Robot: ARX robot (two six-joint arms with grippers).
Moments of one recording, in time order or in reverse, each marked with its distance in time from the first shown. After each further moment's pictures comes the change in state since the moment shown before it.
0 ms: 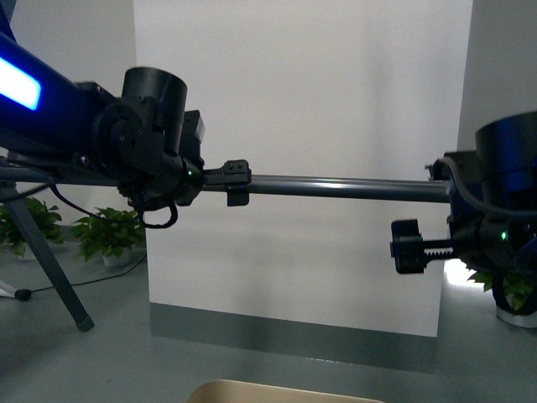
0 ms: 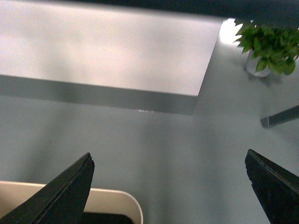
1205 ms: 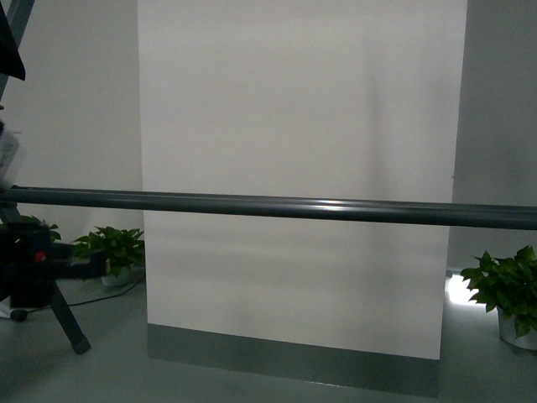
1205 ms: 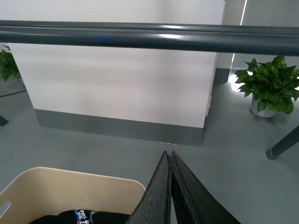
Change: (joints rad) left arm 0.080 -0.751 -1.250 0.691 -0.040 0.074; right arm -0.065 -0.596 -0.823 0.489 -0.186 0.002
